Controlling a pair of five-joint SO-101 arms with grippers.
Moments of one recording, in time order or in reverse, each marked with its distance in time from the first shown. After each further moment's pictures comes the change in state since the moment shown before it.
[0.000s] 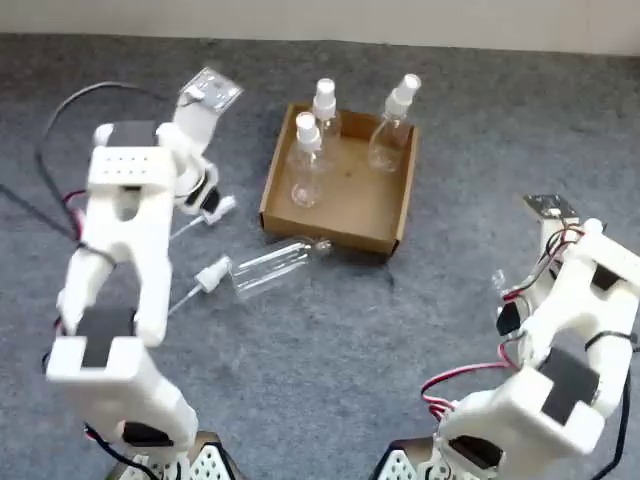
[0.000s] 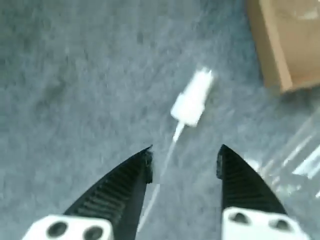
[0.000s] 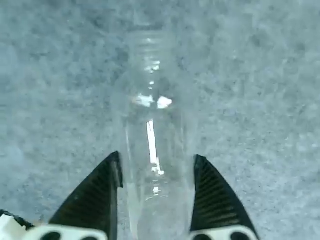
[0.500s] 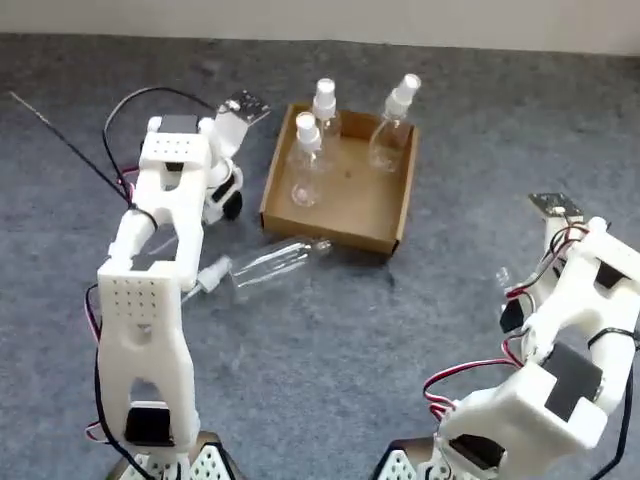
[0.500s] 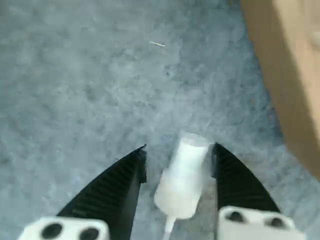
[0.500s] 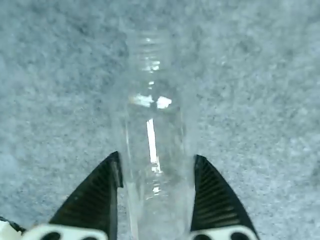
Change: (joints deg) left arm 2.5 33.1 -27.5 3.4 -4.7; right arm 0.5 1.2 -1.3 -0.5 0.0
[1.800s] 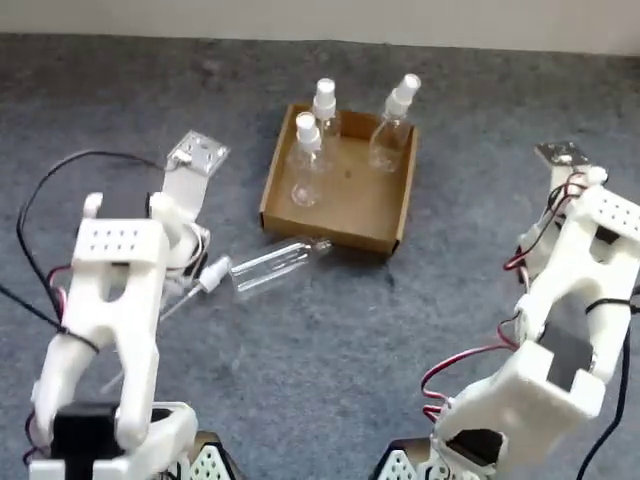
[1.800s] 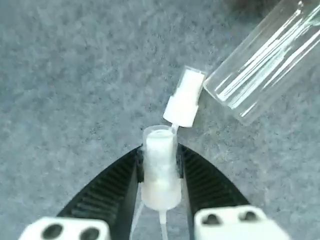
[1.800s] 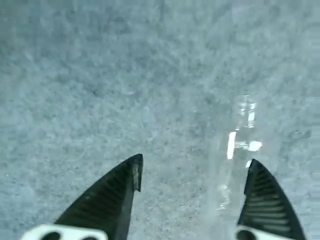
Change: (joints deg) left arm -2.7 -64.9 65.2 -2.6 12.6; right arm -5.4 7.6 -23.9 10.0 -7.0
